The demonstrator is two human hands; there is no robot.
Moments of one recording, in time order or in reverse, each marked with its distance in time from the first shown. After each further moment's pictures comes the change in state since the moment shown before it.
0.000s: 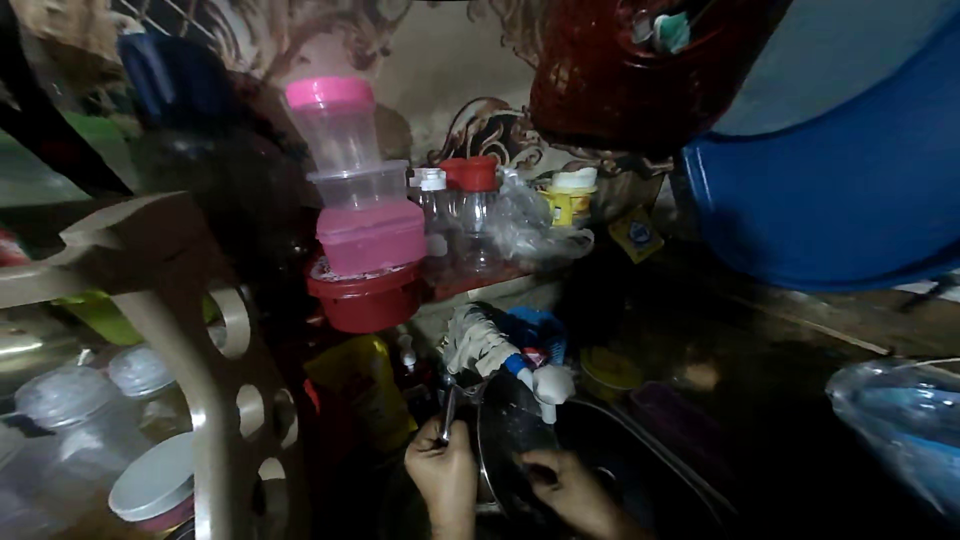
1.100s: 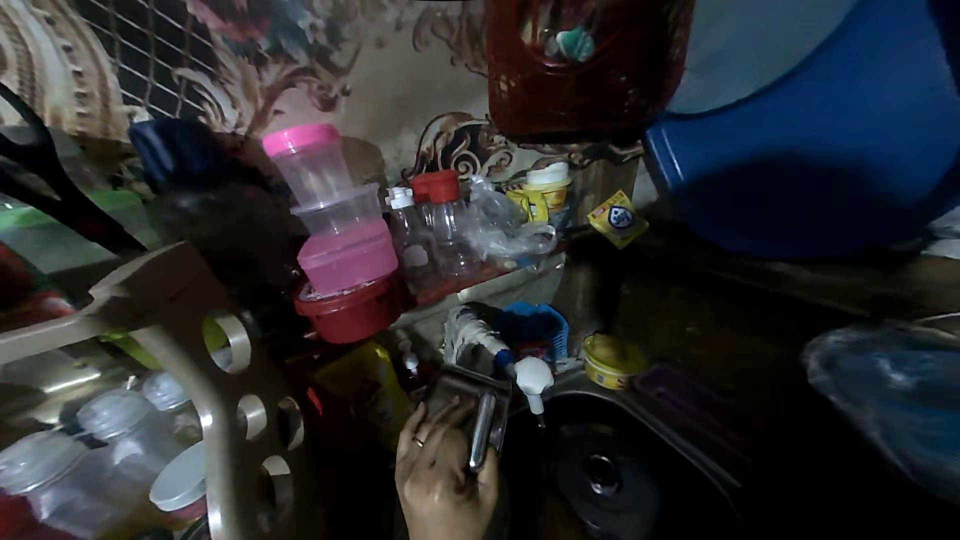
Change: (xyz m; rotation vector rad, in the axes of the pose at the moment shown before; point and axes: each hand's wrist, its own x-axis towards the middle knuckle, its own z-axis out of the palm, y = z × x) left_hand -0.013 0.065 -0.027 0.575 -0.257 0.932; right_hand -0.029 -0.010 0.038 -0.080 -0.255 0.393
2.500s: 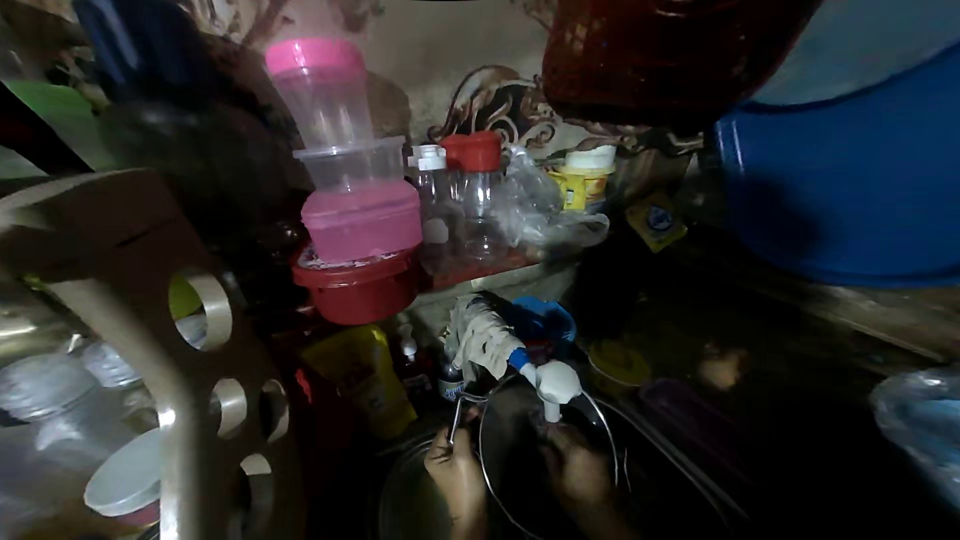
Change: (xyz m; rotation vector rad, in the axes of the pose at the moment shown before) left_hand -0.071 -0.033 0.107 -0.836 0.338 -1.166; right_hand 0.042 0.015 -0.028 -0.089 0.753 -0.307
